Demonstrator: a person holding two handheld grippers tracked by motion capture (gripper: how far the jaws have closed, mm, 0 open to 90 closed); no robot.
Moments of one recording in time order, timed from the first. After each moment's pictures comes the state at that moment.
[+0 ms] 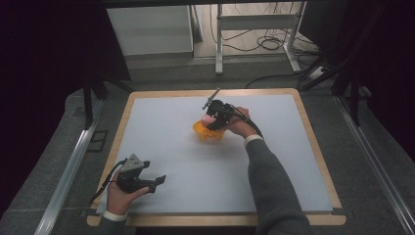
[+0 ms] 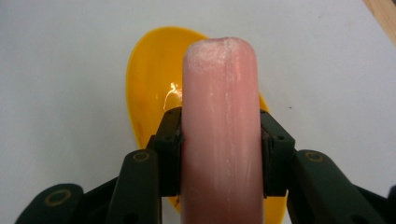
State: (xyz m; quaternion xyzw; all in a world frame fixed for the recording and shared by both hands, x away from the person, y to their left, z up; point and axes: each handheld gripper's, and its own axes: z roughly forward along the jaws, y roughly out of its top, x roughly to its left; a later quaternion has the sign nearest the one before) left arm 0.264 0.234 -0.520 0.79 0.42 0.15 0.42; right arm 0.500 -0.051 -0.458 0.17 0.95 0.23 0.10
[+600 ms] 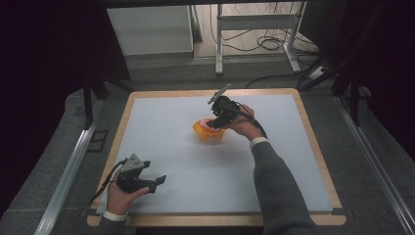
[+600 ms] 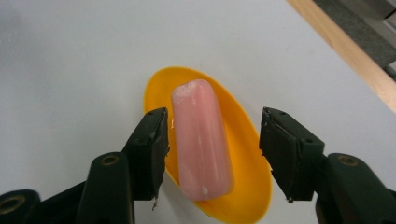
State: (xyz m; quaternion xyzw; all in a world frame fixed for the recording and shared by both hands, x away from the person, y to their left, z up) left arm 0.265 0.233 -0.520 0.80 0.42 0.15 0.41; right arm 0.483 -0.069 -0.431 0.21 0.92 0.30 0.12
